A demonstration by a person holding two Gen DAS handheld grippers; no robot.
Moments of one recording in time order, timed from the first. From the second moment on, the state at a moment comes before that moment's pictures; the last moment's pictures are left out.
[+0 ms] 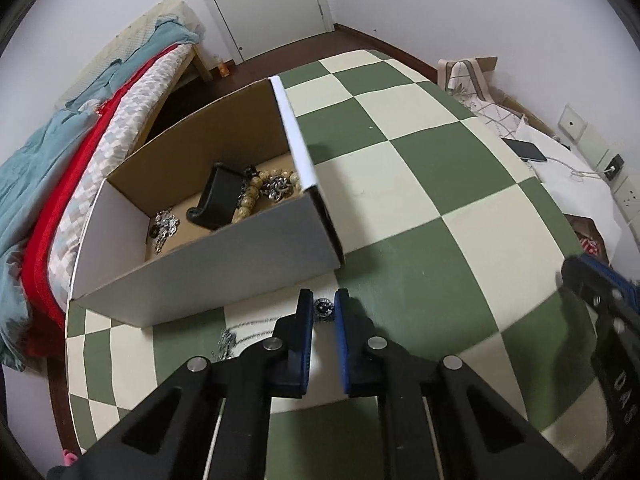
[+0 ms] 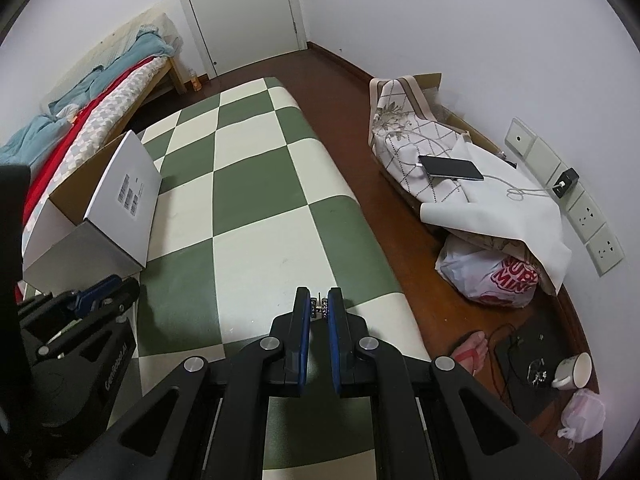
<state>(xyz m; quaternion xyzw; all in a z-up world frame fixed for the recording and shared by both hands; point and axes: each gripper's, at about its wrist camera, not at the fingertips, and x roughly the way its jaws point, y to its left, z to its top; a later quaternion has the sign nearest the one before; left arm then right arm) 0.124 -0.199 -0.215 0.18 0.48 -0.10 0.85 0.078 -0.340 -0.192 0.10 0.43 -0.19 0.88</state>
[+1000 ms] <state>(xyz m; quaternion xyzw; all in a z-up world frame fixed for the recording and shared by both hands) 0.148 -0.075 -0.007 0.02 0.43 -0.16 0.89 0.117 -0.248 -0.047 0.12 0.38 -0.05 0.92</state>
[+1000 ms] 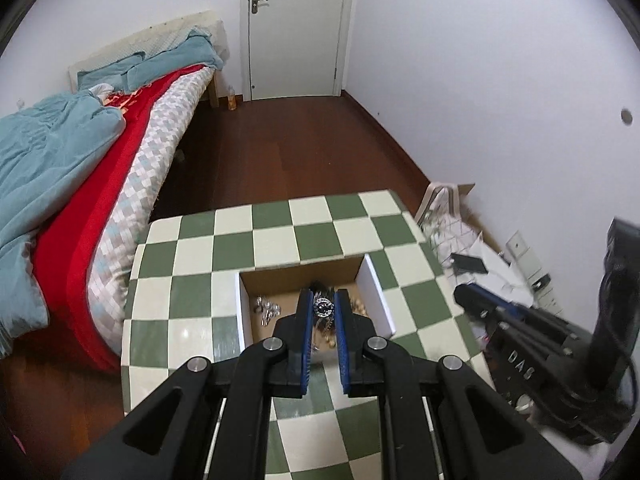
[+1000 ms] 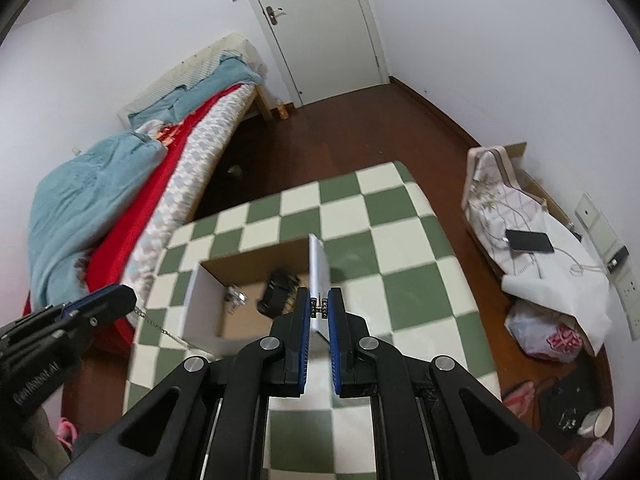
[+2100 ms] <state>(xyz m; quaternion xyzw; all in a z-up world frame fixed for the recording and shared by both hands) 0.267 -0.053 -0.146 0.03 0.59 -0.10 0.80 0.259 -0.225 -0.143 0.10 0.58 0.02 0.81</state>
